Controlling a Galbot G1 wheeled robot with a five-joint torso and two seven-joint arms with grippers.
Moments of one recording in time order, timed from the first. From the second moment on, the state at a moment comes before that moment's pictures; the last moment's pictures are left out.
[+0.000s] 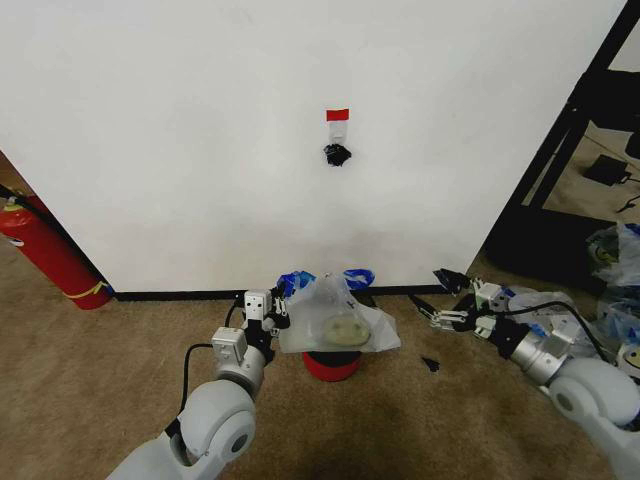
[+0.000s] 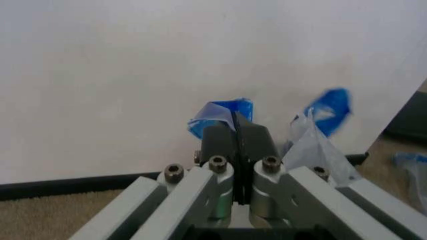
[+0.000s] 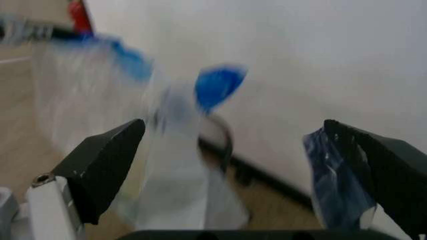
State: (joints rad) left arm 1.18 -1.02 0.00 -2.16 -0.59 0.23 -0.53; right arm -1.35 0.69 0.52 1.76 0.78 0.06 -0.64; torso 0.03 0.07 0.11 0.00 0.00
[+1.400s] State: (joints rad) left arm 1.20 -1.01 0.02 -2.17 -0.59 0.23 -0.52; right arm -1.20 0.93 0.41 1.57 -0.64 0.63 -0.39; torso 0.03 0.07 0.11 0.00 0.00
